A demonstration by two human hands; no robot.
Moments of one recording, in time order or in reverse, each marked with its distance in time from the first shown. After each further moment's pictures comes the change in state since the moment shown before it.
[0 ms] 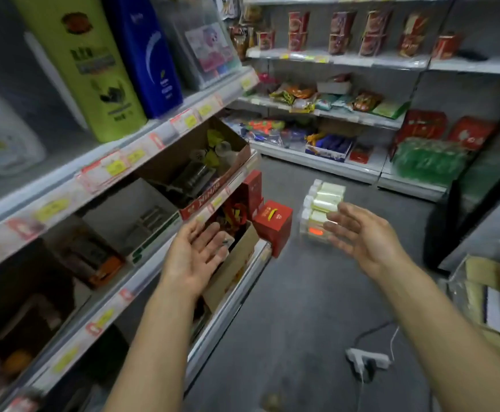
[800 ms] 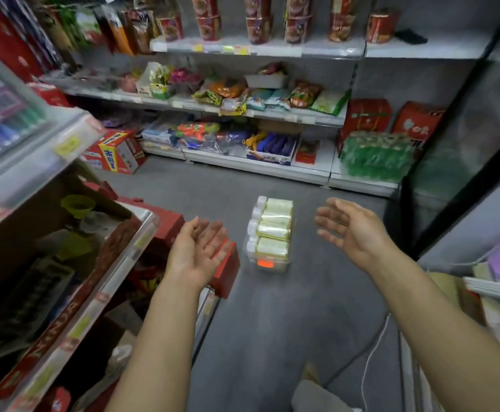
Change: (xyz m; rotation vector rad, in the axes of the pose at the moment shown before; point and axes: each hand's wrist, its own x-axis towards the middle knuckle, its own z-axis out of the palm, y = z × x) left_hand 0.287 -0.069 0.331 0.105 -0.099 -0.204; right_hand 0.355 -0.134 -0.119 0.034 0.188 0.070
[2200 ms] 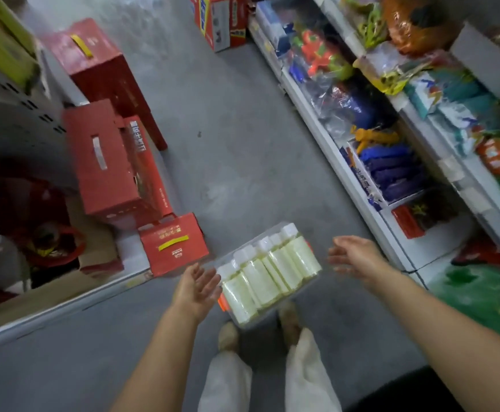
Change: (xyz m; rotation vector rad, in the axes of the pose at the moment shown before) left_hand 0.470 -0.075 0.116 -0.663 0.793 -0.206; right_hand 0.656 -0.007 0.143 -1.005 -0.406 0.415
